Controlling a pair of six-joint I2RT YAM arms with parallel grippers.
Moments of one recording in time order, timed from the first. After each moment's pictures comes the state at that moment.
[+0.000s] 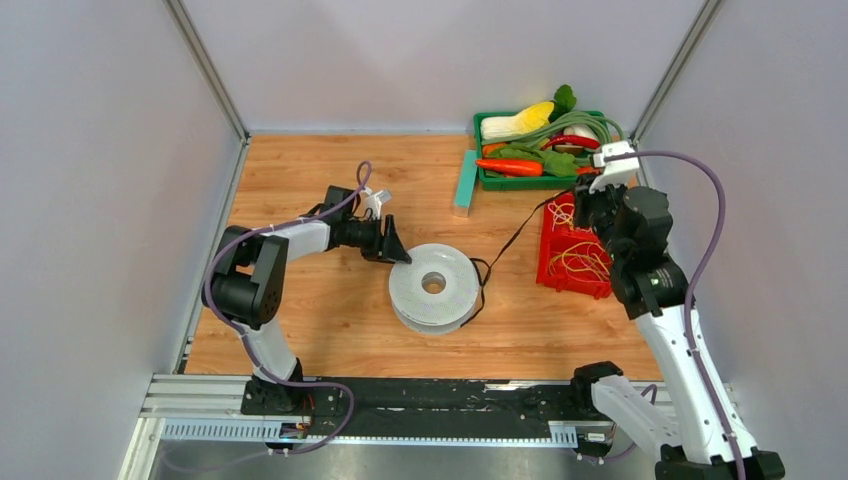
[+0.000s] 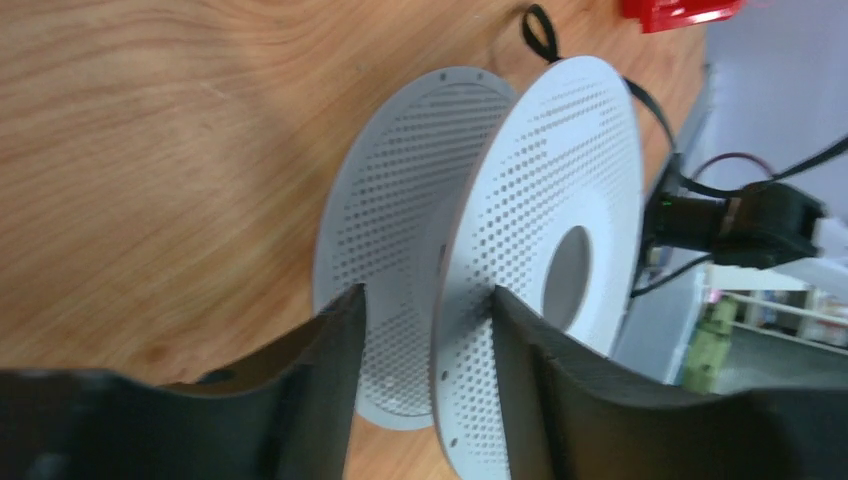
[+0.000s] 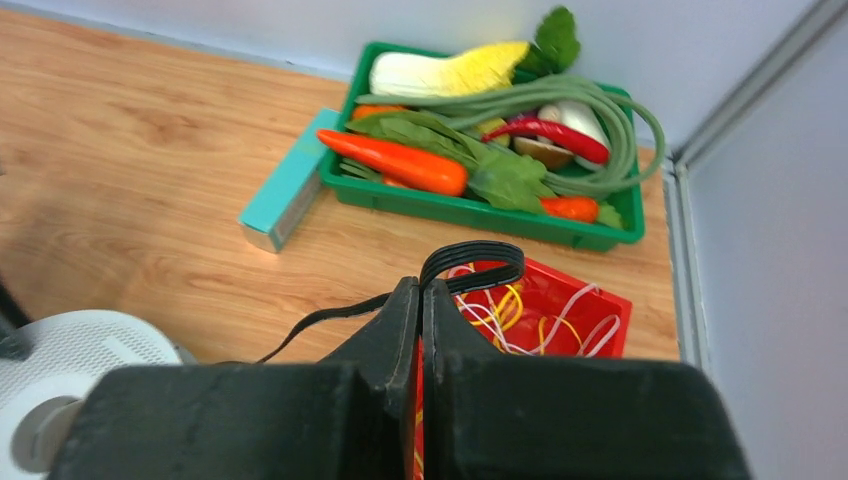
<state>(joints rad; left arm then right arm) -0.28 1.76 0.96 -0.15 0.84 -0.25 0.23 0.82 1.01 -0.32 0.02 -0.09</state>
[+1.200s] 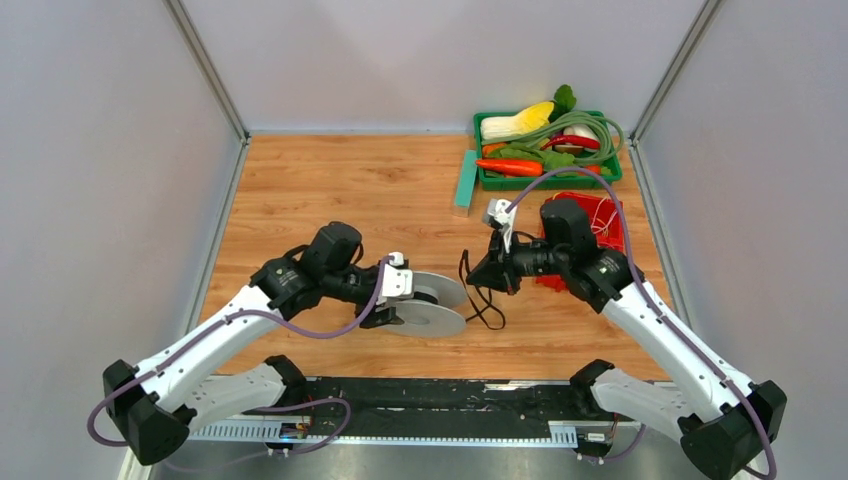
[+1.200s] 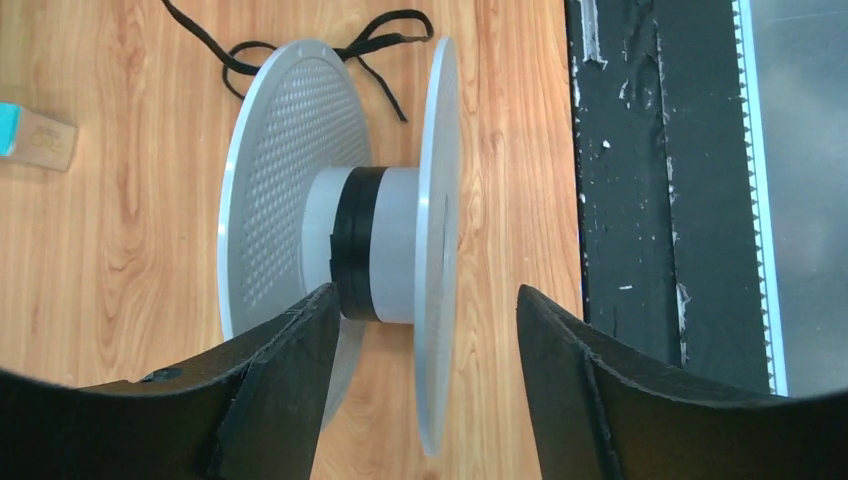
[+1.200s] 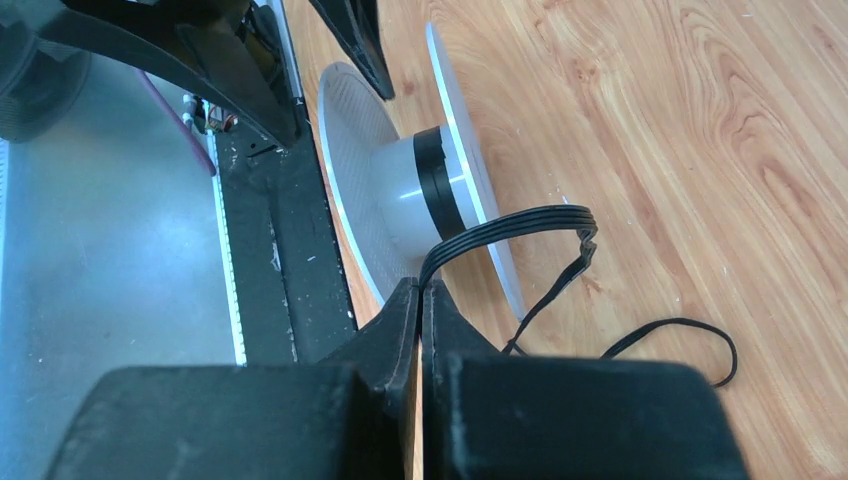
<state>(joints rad) -0.74 0.99 0.90 -0.68 0.64 0.66 0.55 0.99 0.95 -0.51 -0.77 -0.10</state>
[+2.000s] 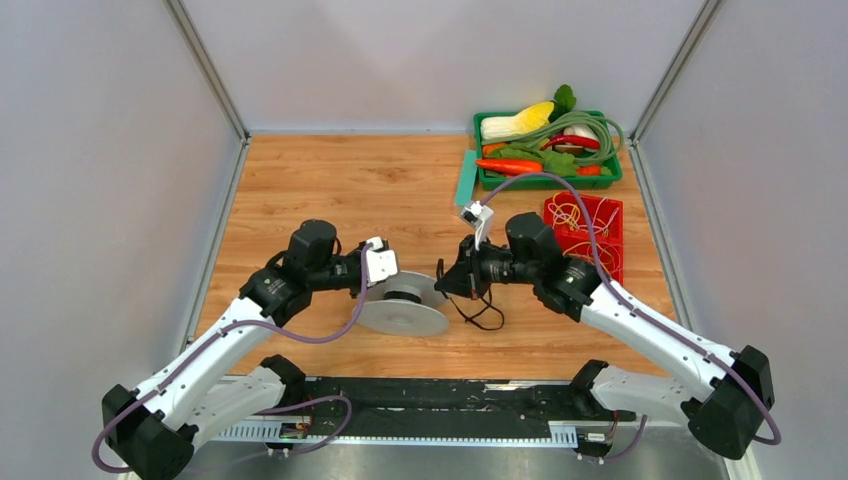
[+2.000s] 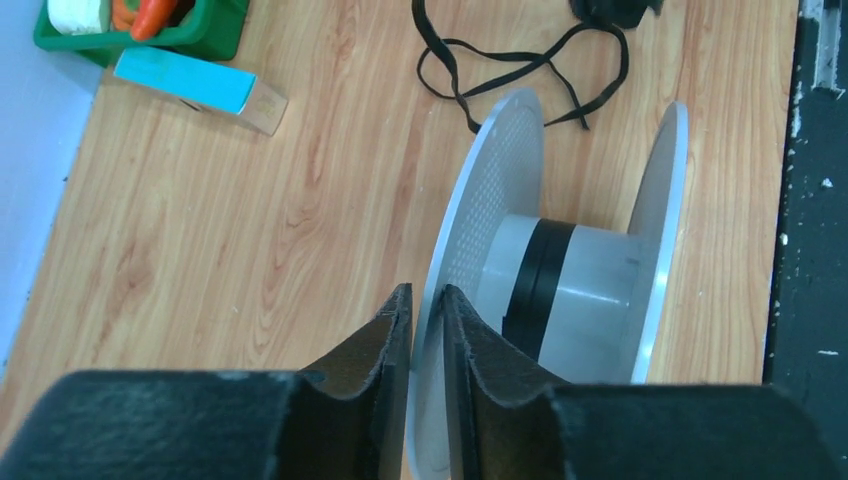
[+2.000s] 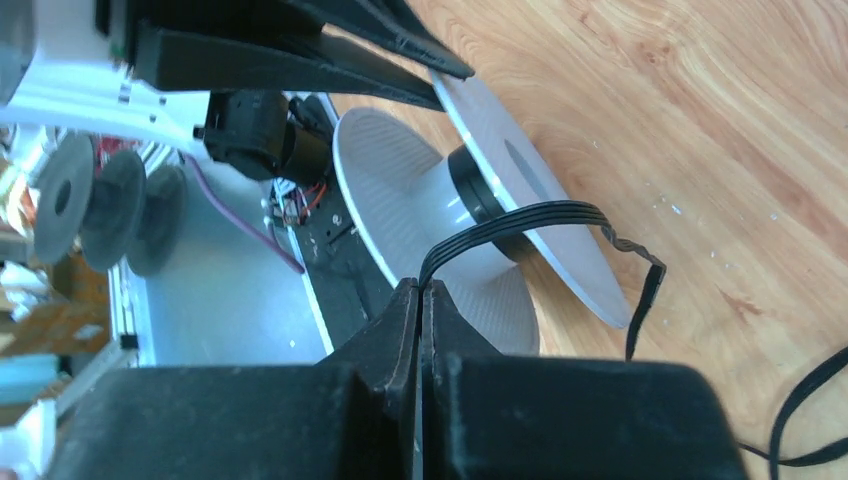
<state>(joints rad) -0.59 0.88 0.76 -0.42 0.55 0.67 0.77 1.05 0.87 -0.23 -0.54 0.38</state>
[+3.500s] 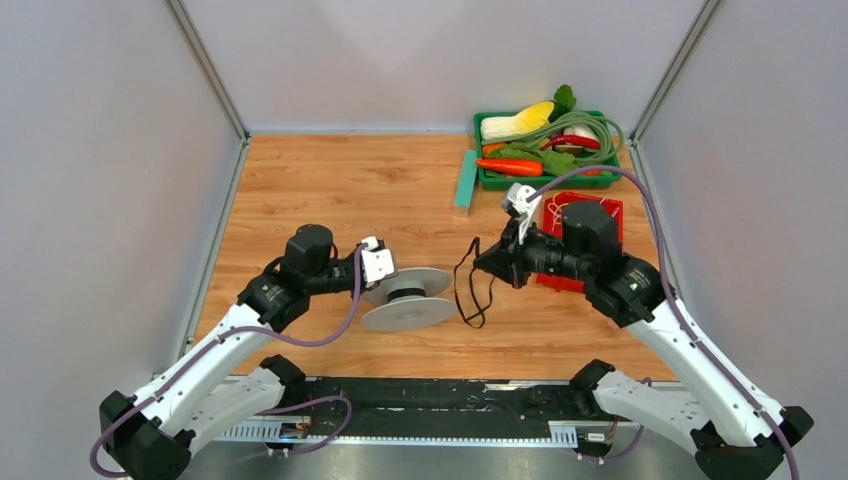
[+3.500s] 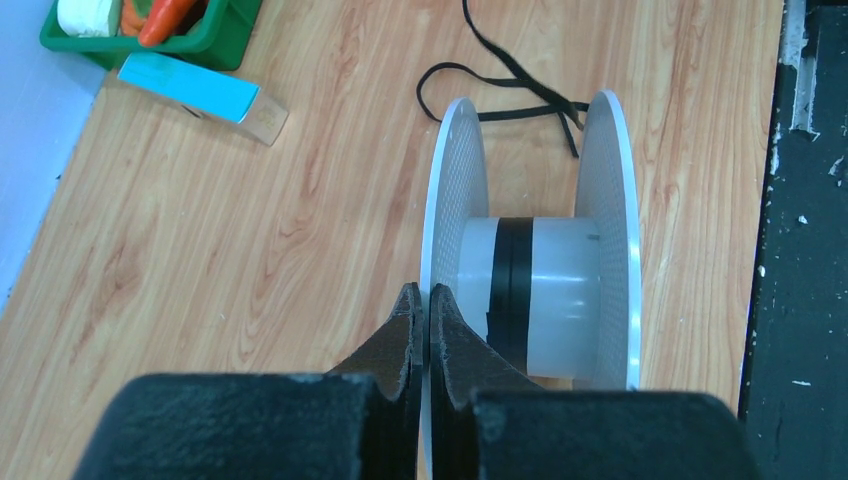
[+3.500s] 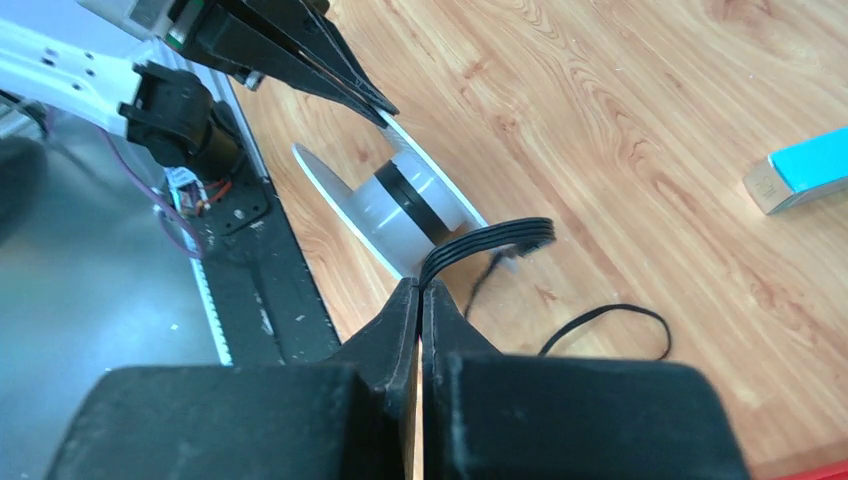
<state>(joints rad) -0.60 0.85 0.72 -0.34 0.55 0.58 0.65 0.90 1.07 -0.55 -0.48 0.09</state>
